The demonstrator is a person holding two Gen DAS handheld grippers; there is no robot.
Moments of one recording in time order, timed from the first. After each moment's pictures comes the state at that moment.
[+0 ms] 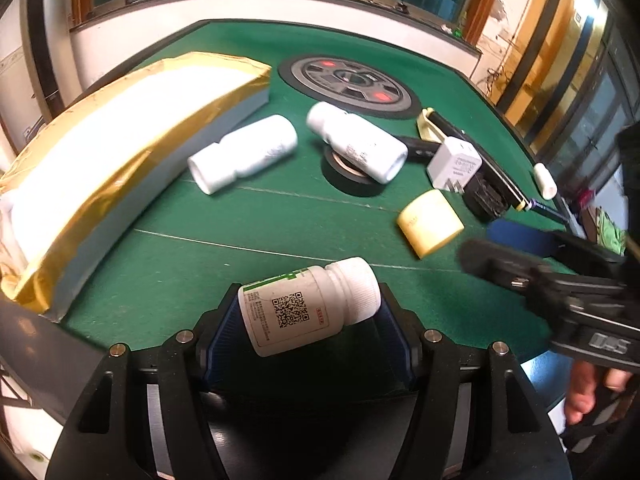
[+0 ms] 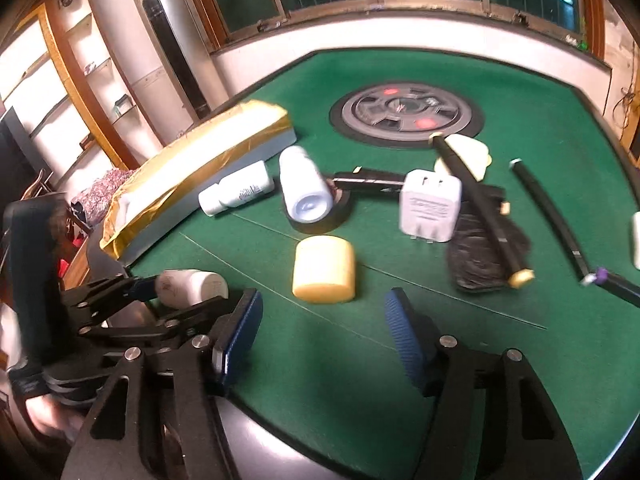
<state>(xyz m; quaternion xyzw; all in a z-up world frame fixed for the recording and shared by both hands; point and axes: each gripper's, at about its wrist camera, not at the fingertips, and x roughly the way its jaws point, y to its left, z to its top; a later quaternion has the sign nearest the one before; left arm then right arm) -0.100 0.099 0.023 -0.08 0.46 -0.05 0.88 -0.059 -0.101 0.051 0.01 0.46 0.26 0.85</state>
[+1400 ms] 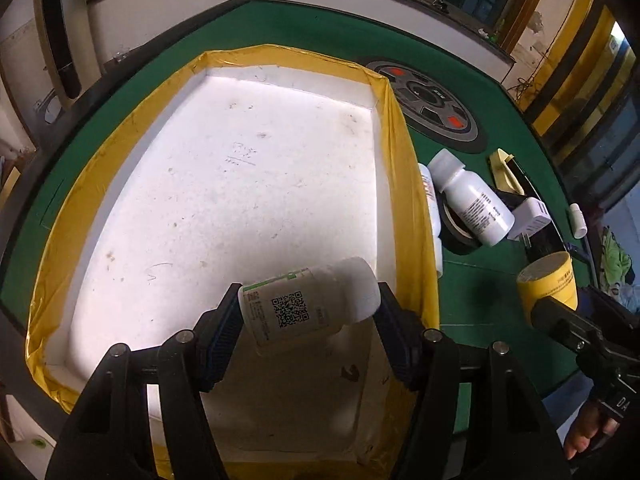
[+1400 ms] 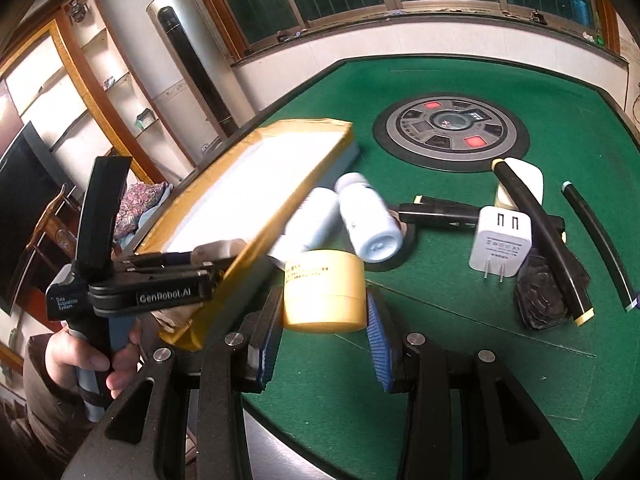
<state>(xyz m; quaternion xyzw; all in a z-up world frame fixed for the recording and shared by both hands) -0.033 0.152 0.009 -0.09 0.50 -0.02 0.86 -0.049 -0.064 0.063 0.04 0.44 0.30 0.84</state>
